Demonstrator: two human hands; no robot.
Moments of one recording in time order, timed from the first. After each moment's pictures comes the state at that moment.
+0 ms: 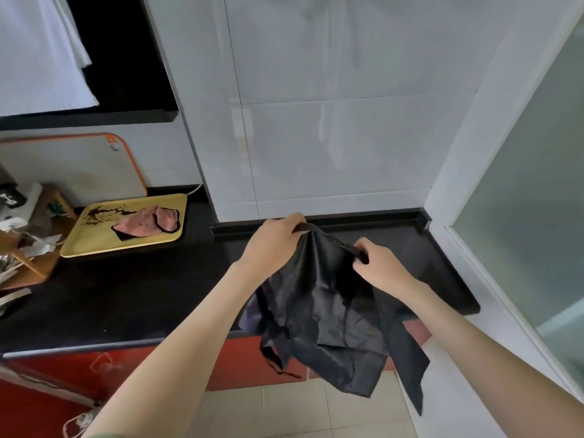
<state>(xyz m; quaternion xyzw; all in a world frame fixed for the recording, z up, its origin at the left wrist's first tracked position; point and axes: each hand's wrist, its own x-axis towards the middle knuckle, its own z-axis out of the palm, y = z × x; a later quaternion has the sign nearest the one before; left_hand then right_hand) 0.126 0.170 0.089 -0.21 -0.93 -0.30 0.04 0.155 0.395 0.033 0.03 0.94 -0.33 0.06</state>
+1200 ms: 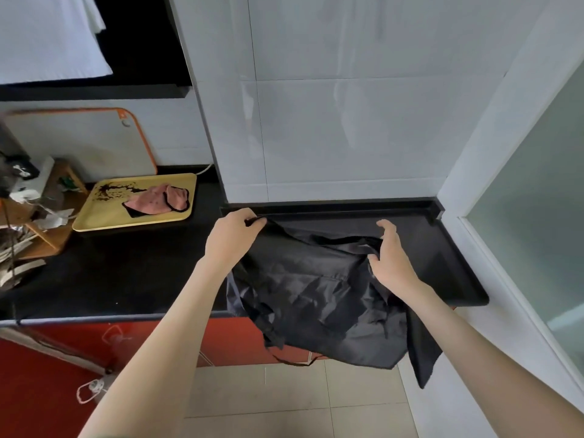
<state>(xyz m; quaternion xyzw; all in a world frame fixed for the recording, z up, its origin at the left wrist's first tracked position) 0.124 0.098 0.058 0.01 -0.94 -0.33 0.04 0.163 0.387 -0.003 0.08 0.93 -0.35 -0.02</state>
